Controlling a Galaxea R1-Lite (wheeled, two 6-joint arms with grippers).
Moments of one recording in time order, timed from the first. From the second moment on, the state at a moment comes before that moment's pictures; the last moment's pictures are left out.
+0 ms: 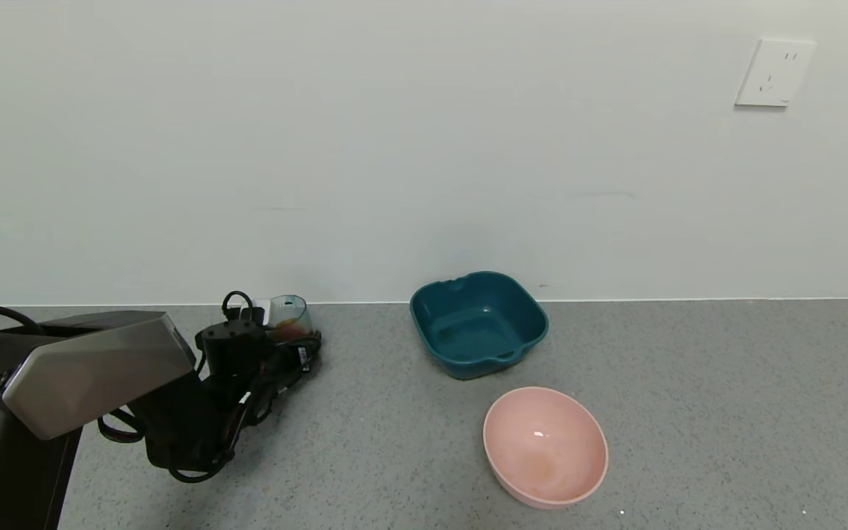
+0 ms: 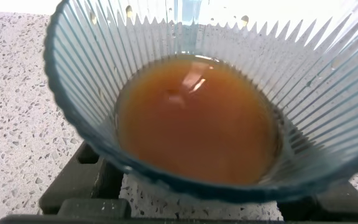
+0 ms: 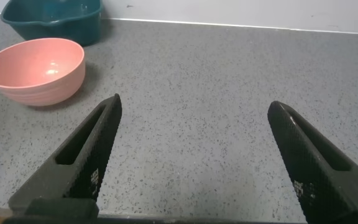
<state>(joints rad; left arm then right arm) -0.08 2.42 -0.87 -1.31 0.10 -0.07 0.00 0.00 0.00 0.01 0.01 -0.01</state>
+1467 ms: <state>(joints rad) -0.13 2.27 -0.92 -1.06 0.12 -0.02 0.00 0.00 0.00 0.01 0.01 -0.01</state>
